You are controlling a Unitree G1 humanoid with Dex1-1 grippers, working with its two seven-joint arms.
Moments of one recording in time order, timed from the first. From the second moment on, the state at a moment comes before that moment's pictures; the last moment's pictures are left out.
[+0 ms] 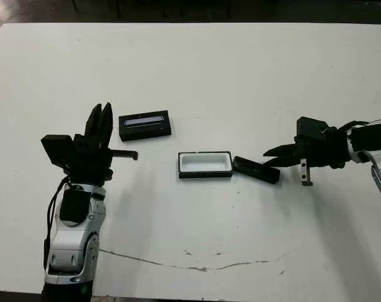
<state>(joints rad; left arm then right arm) -0.03 0.11 0.06 -0.30 -0.16 0.01 -0.07 -0.53 -0.84 0.24 0.19 0.01 0.17 1.29</state>
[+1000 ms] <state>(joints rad) -0.03 0.11 0.06 -0.30 -0.16 0.01 -0.06 -0.55 -0.84 0.28 0.26 0.00 0.19 1.34</state>
